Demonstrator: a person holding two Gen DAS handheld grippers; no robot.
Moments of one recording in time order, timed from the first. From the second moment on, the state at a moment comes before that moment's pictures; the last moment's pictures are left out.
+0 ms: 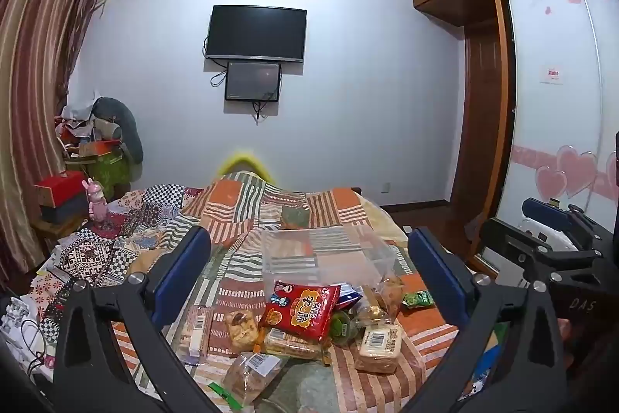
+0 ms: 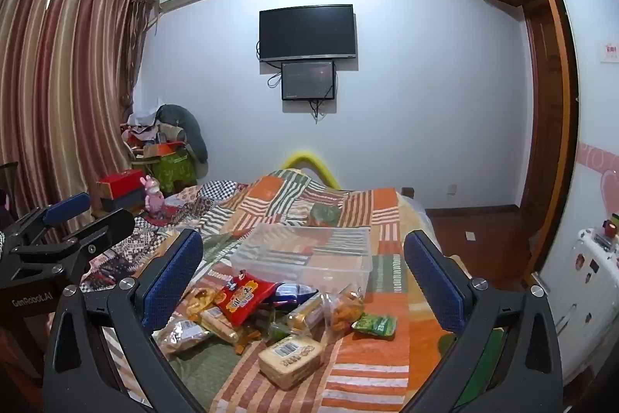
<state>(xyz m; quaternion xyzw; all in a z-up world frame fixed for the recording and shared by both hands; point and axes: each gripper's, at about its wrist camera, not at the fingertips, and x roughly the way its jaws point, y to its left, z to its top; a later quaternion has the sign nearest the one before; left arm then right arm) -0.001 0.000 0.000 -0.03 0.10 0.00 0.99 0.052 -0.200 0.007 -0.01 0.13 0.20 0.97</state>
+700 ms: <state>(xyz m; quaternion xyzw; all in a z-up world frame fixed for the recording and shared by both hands) 0.000 -0.006 -0.001 -0.03 0.11 0.00 0.99 0.050 -0.208 0.009 0.01 0.13 0.20 0.97</state>
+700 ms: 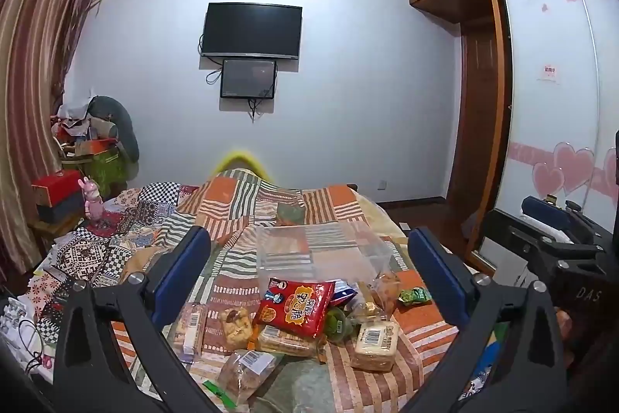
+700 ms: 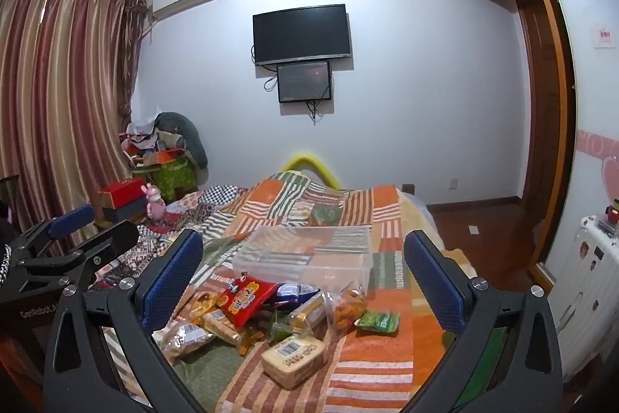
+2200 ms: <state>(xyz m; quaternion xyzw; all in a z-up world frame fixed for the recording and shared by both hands) 0.004 -0.004 -0.003 -0.04 0.11 -0.01 0.99 0.047 -0.208 0.011 0.01 0.13 0.20 0.97</state>
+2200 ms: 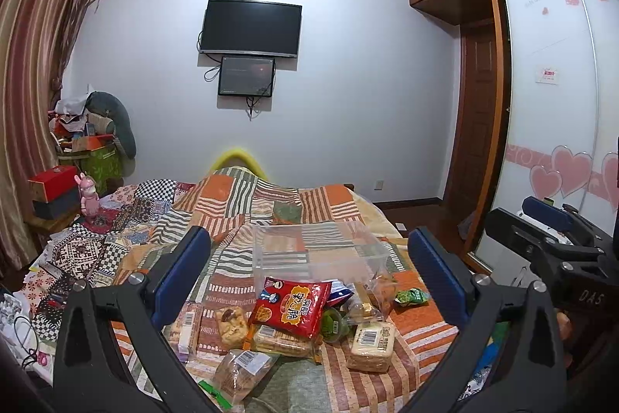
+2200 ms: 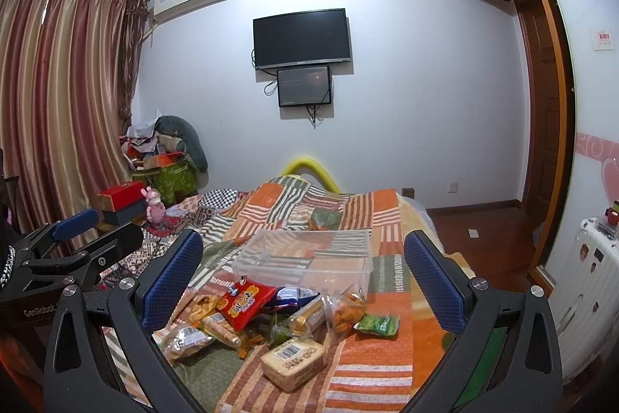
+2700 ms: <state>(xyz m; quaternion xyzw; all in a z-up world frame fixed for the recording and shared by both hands) 0.004 -0.005 -0.003 -0.04 0.11 -0.01 0.99 0.047 -0.209 0.010 0.01 0.13 0.20 0.97</state>
